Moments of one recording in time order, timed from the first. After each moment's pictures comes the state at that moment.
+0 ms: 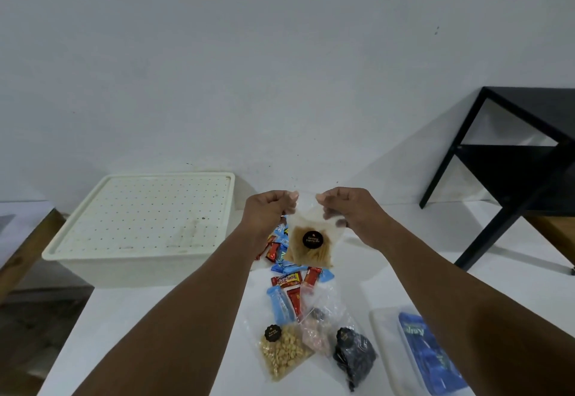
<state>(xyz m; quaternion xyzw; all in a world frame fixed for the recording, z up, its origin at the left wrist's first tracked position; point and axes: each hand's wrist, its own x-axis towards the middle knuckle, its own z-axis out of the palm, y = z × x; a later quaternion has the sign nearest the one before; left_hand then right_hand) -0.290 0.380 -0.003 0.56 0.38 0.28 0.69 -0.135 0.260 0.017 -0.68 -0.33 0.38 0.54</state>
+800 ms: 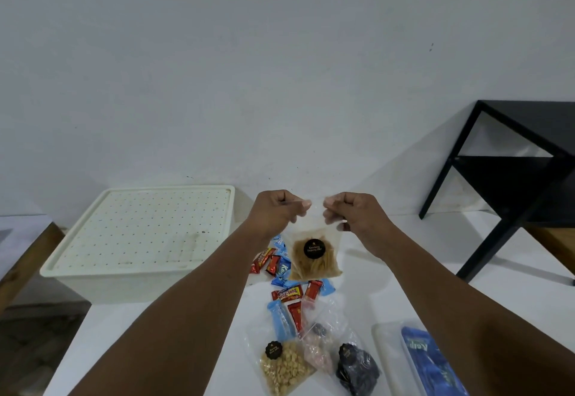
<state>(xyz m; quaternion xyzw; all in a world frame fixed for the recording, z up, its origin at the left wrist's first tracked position) -0.282 0.387 0.027 0.68 0.32 0.24 0.62 -0.132 0.262 0.028 -0.67 -0.33 0.33 0.57</state>
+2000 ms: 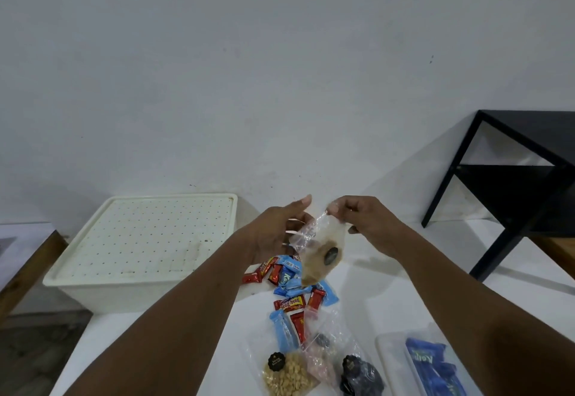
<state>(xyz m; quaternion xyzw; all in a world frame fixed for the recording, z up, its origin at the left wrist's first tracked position) -0.295 0.387 0.039 0.59 0.28 0.06 0.76 -0.122 0.260 0.048 -0.67 -0.40 0.37 0.51</state>
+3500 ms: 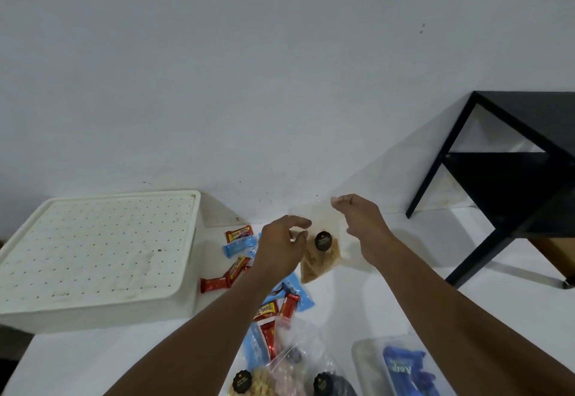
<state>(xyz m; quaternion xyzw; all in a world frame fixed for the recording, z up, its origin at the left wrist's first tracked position) -0.191 0.376 -0.056 0.79 0.32 0.25 0.46 -0.049 0.278 0.003 -0.73 -0.15 0.33 0.58</state>
